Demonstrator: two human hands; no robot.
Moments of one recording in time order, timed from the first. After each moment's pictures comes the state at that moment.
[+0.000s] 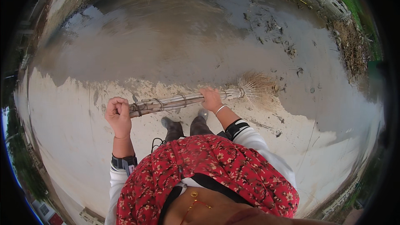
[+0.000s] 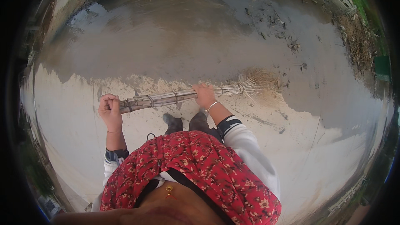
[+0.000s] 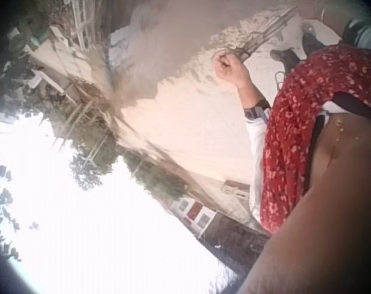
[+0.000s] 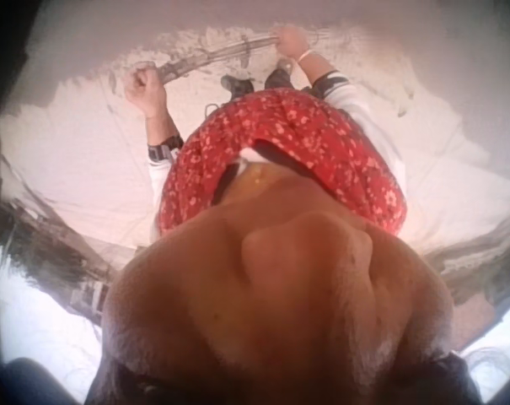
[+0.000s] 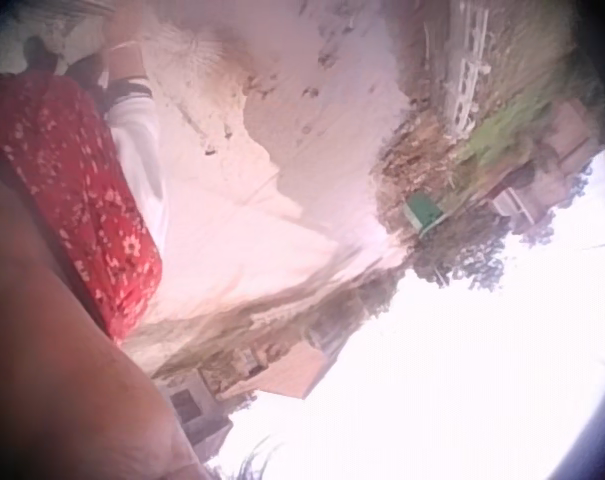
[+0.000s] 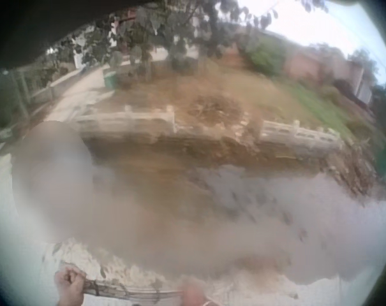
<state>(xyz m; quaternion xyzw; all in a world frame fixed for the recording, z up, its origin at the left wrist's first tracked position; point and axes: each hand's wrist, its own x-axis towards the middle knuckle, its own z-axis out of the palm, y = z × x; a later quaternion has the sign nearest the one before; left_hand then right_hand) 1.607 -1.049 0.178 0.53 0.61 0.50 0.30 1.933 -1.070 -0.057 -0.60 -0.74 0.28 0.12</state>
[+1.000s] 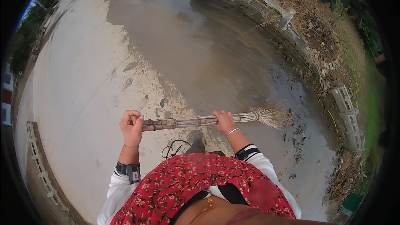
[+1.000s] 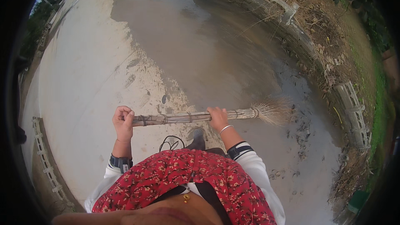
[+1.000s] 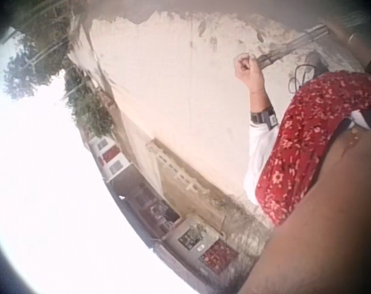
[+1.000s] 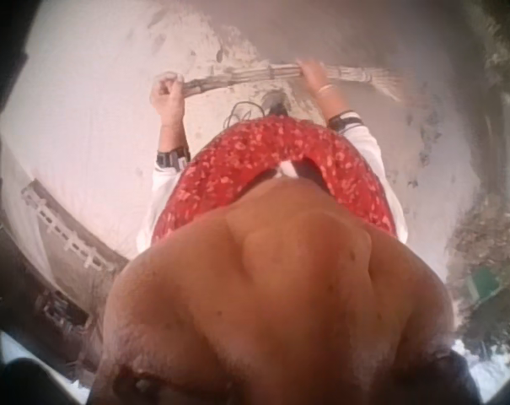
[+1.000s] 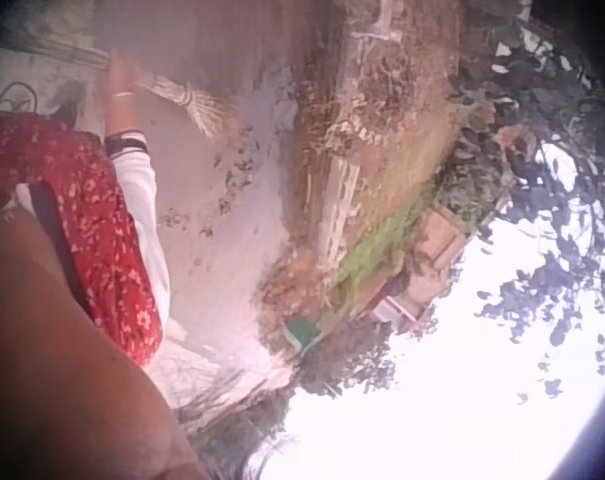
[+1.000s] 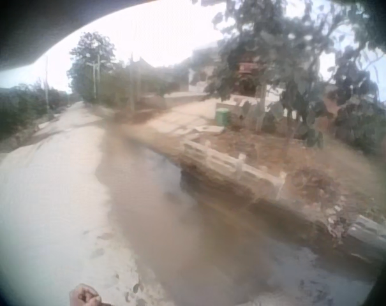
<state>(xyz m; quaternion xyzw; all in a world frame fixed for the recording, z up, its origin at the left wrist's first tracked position) 1.396 -1.081 0.204 0.30 0.70 0.62 0.18 1.693 -0.862 0.007 -0.35 -0.91 0.24 0.03</state>
